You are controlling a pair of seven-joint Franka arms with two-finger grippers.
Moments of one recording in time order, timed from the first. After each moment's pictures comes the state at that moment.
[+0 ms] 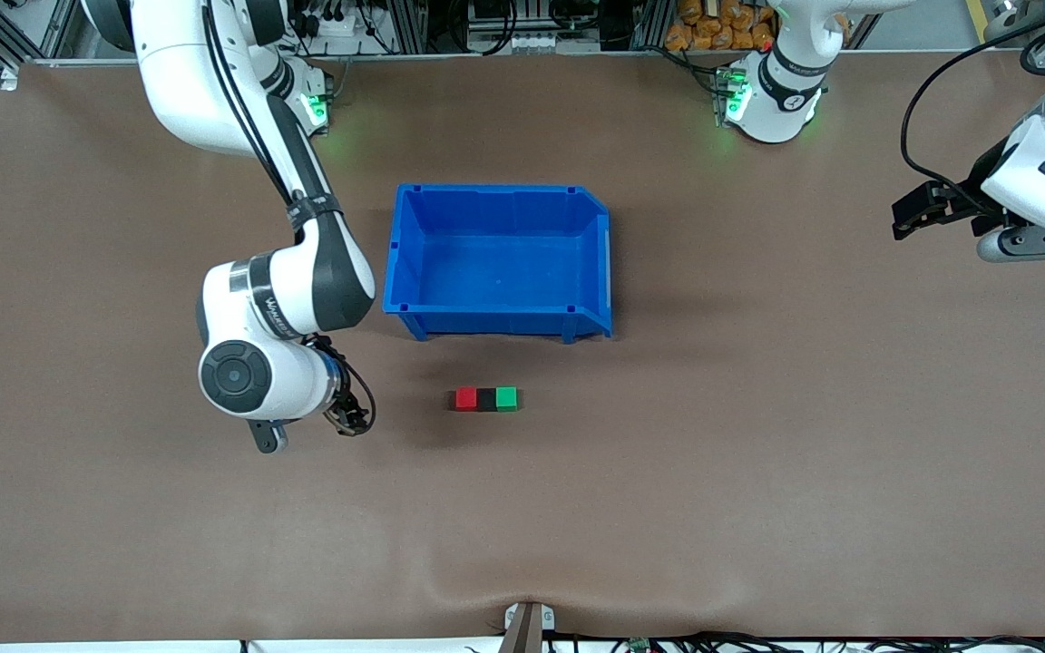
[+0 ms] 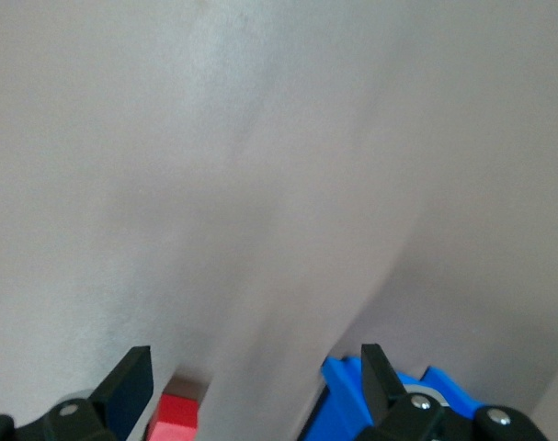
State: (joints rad) left arm -0.02 -0.07 -0.08 -1.73 0.06 1.62 -0.12; right arm 0.58 0.74 -0.36 -1.21 0.31 1.70 1.32
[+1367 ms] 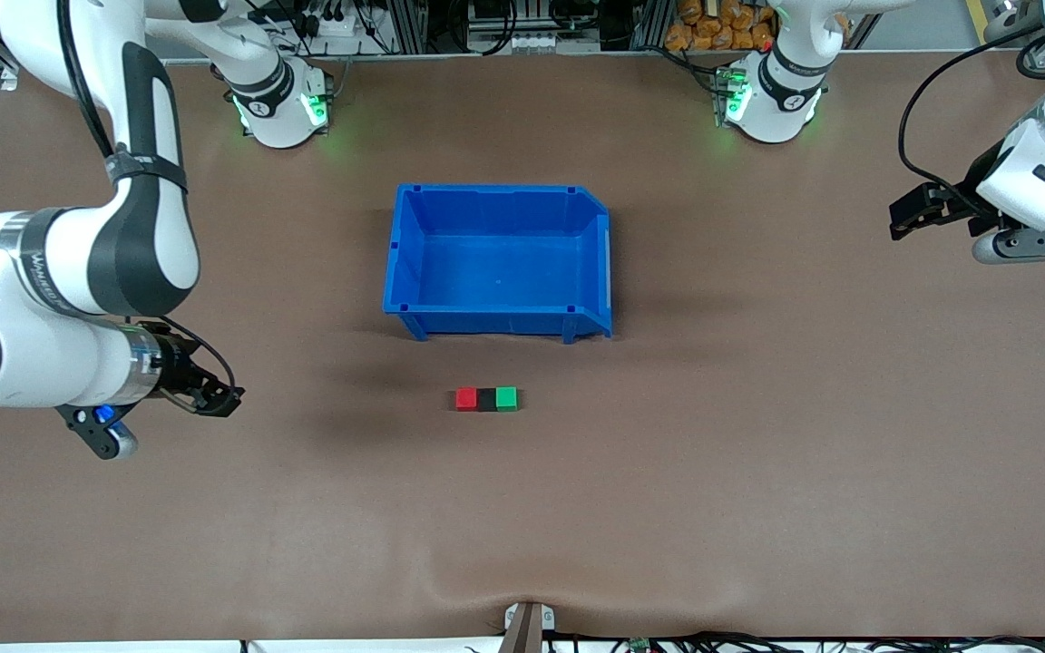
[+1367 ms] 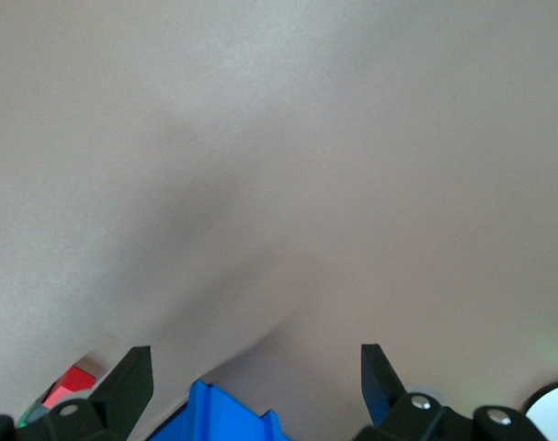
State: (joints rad) left arm -0.02 -0.07 -0.08 -1.74 0.06 1.62 -0.12; right arm 0.45 0.58 -0.49 -1.21 0.30 1.51 0.75
